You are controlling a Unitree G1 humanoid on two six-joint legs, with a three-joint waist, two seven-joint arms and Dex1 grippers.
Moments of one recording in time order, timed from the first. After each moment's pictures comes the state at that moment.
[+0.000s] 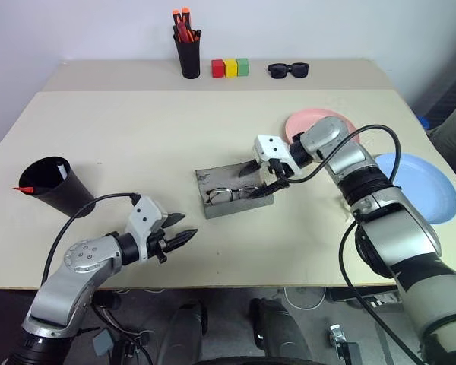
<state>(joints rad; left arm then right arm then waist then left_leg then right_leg) 0.01 0.62 0.03 -0.45 -0.41 0.56 -0.71 -1.13 -0.45 0.37 0.86 0.02 -0.10 1.49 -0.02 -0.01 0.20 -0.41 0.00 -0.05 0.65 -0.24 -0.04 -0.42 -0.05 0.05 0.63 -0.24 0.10</state>
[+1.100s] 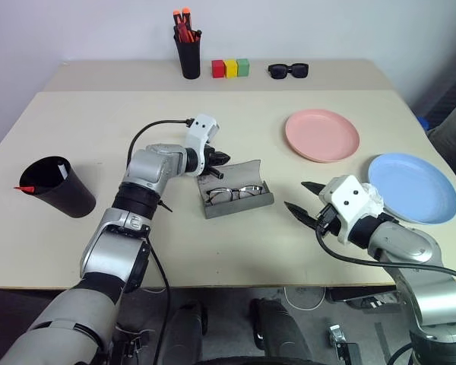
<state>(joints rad) -0.98 0.28 -0.16 0.55 -0.26 0.76 -0.71 -0.04 -0.54 -0.11 -0.70 0.14 0.68 0.66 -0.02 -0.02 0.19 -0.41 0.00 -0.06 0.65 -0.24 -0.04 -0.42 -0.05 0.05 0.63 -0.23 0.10</state>
